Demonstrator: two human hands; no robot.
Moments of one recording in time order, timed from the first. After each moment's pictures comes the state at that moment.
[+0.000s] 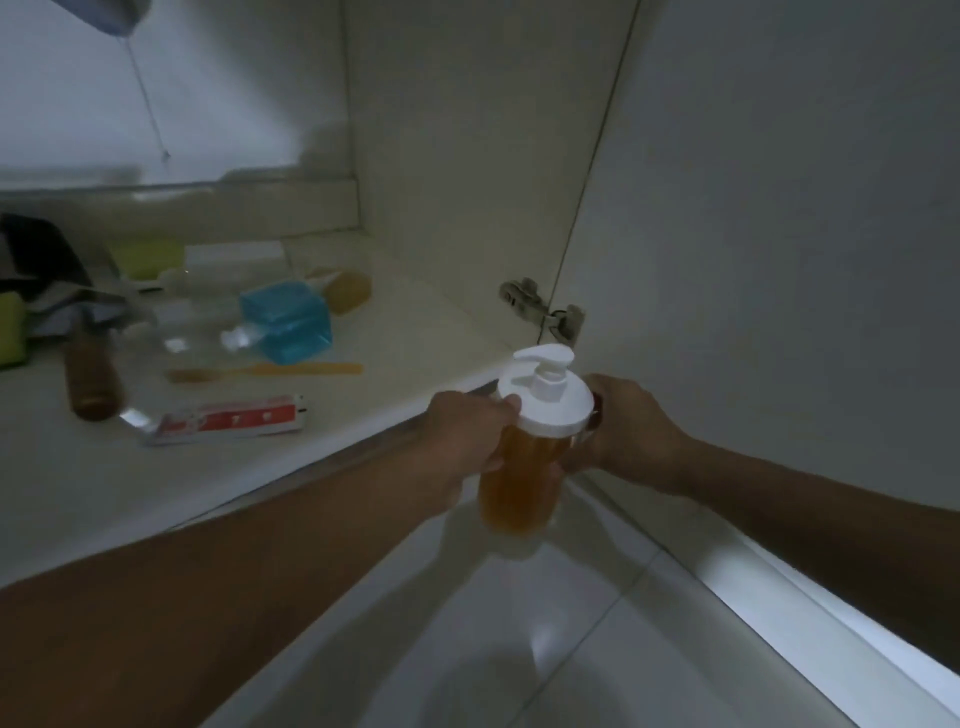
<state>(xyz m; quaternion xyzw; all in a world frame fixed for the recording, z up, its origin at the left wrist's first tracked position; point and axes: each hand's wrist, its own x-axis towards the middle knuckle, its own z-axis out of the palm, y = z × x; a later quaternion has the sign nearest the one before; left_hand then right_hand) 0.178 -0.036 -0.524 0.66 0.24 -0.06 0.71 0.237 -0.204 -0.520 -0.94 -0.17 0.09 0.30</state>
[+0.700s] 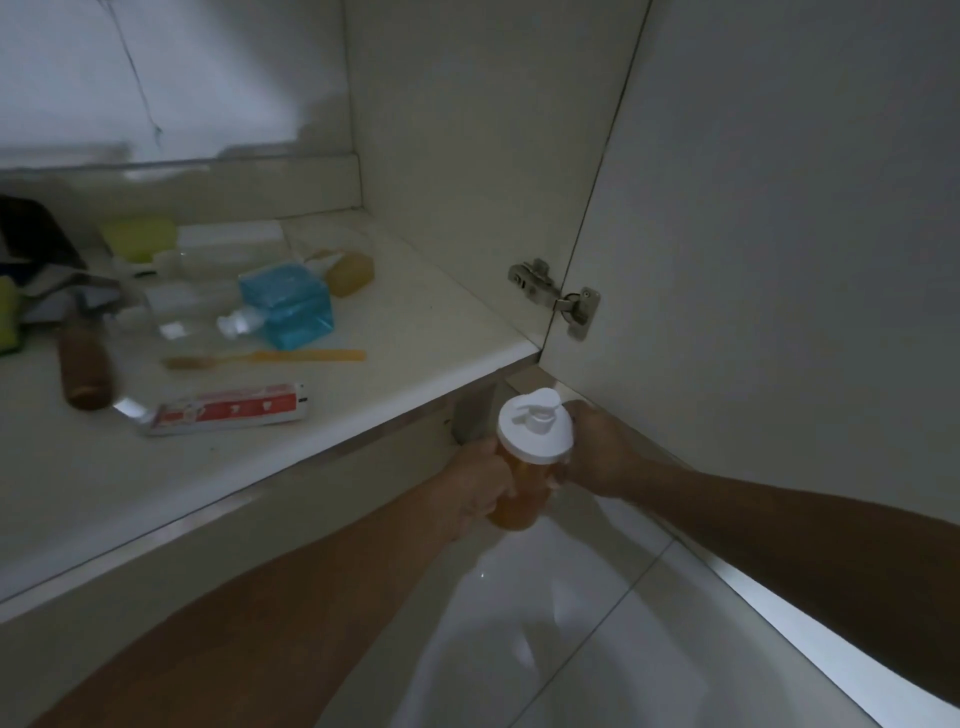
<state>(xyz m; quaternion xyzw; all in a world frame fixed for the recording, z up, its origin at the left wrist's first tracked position) 0.196 -0.043 -0.607 0.70 0.20 -0.21 0.65 0.263 -0.188 -0.590 -0.97 -0.13 0.13 0.18</state>
